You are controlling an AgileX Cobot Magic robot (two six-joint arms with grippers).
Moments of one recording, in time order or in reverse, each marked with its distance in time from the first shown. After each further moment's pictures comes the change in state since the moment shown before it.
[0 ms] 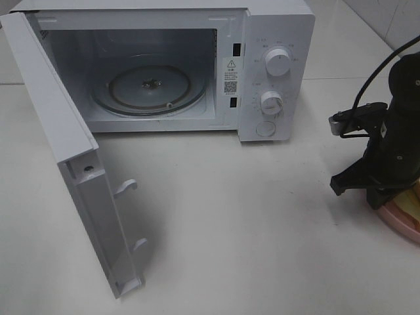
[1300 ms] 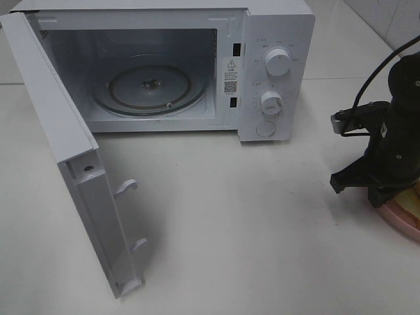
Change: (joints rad) left arm 0.000 0.000 0.000 0.000 0.000 0.000; right arm 0.000 0.000 0.000 -0.026 0.000 0.062
